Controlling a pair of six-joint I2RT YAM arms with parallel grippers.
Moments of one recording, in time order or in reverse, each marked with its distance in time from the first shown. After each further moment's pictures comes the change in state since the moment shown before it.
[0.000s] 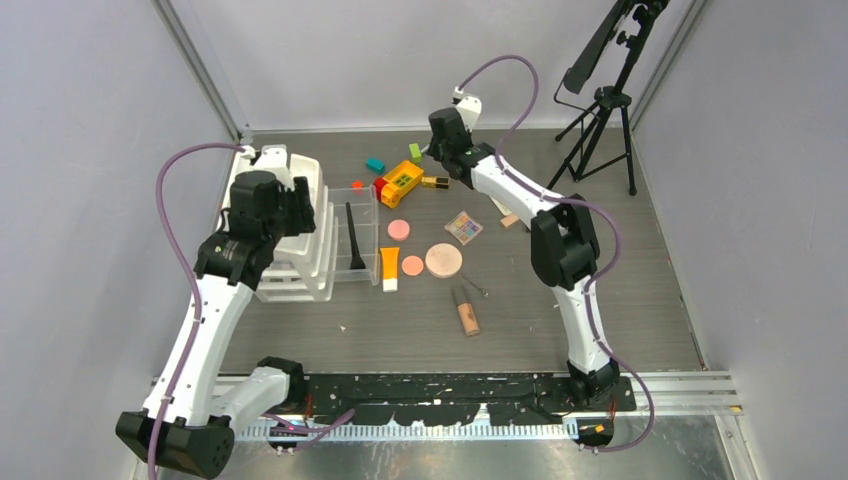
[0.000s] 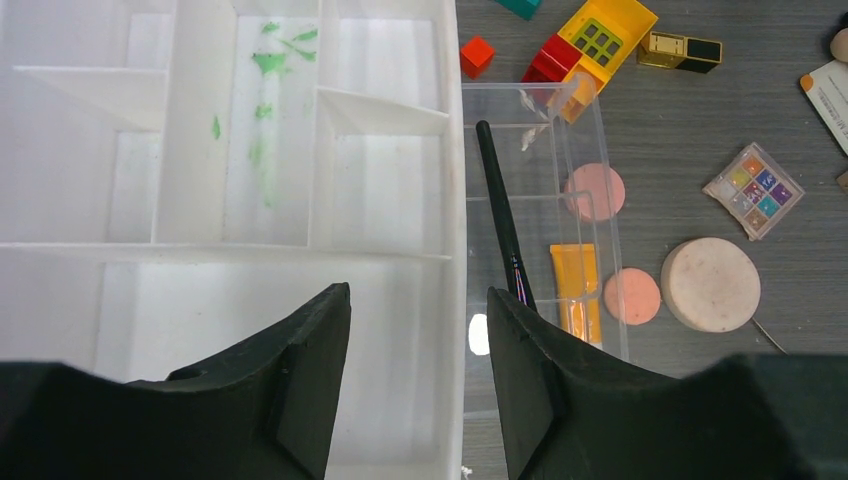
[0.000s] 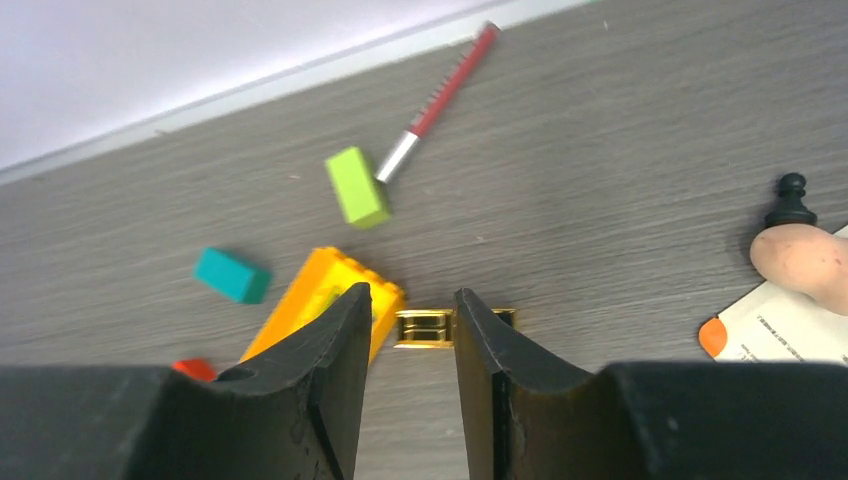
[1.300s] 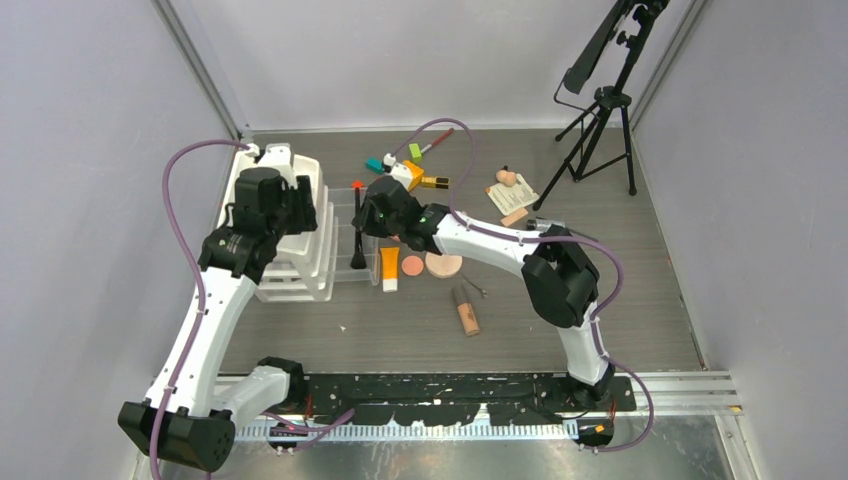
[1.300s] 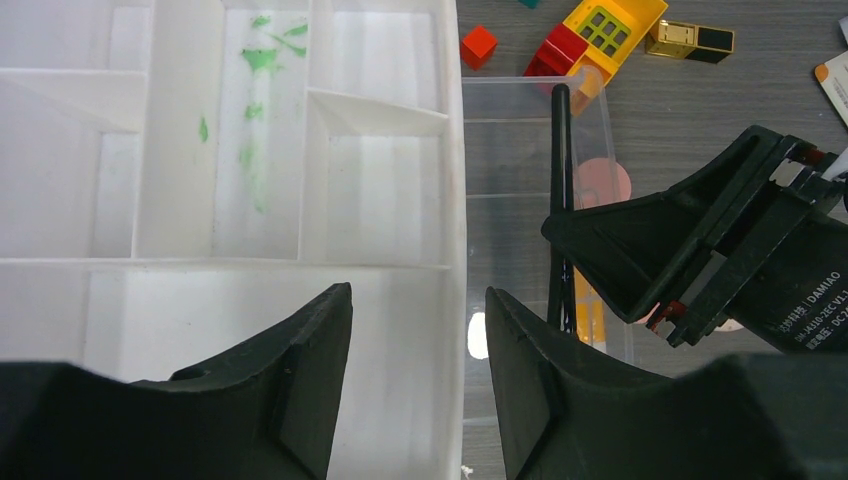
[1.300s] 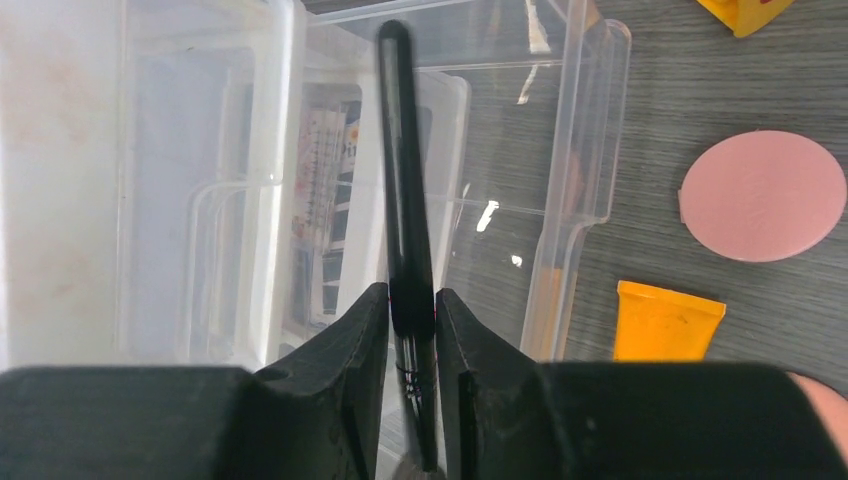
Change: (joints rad) left arm 0.000 0.036 0.008 0.000 0.001 0.000; right arm 0.360 -0.160 -0.325 0.120 -0.285 0.317
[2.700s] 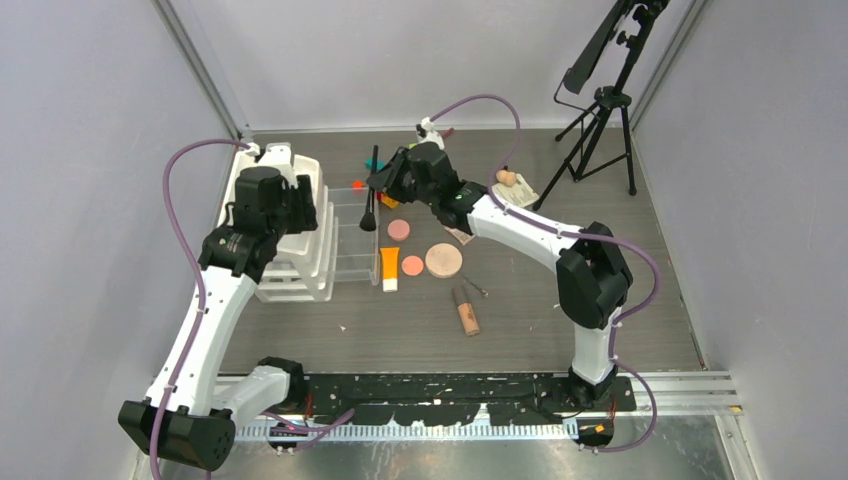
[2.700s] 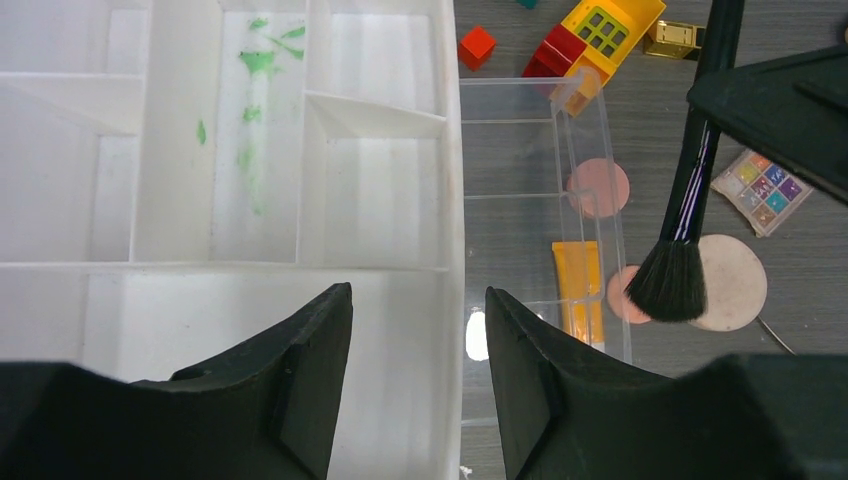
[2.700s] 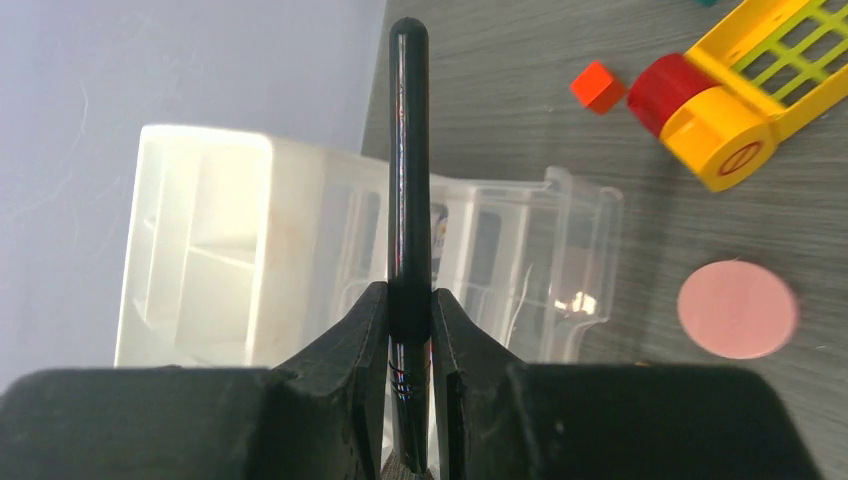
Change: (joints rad) left arm 0.000 0.004 0.003 0.000 0.006 0.000; right arm -0.166 -0.138 -0.067 0.145 -0.139 0.035
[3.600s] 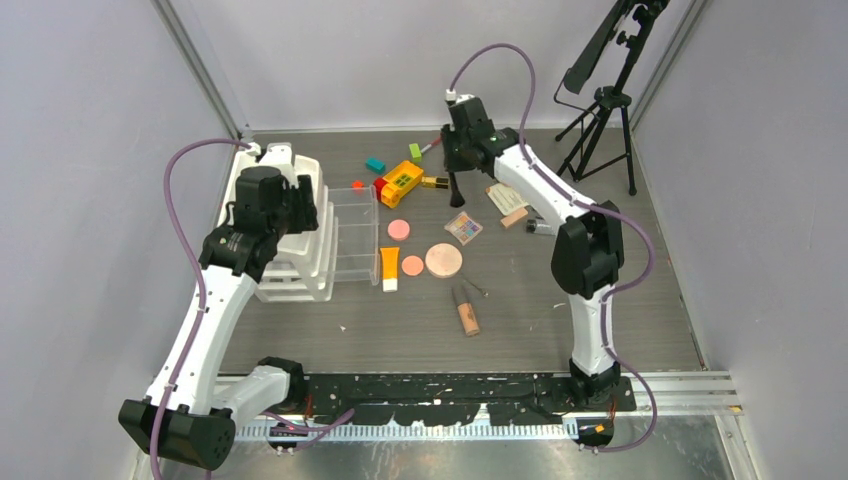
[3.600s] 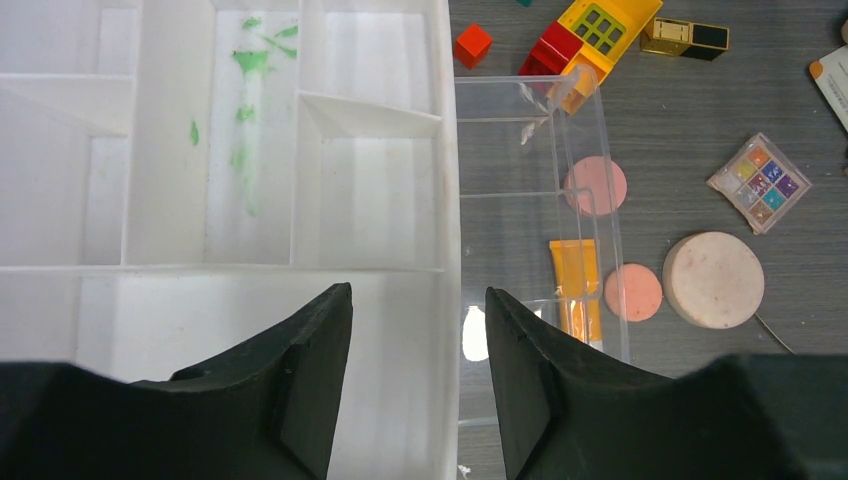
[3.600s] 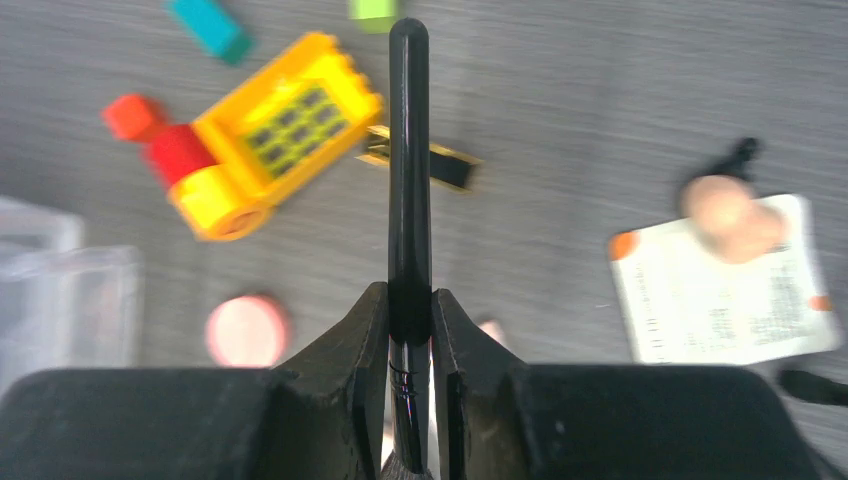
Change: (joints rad) left arm 0.000 0.004 0.000 0.000 0.005 0.000; right arm -0.289 0.224 0.436 -0.651 0.081 -0.708
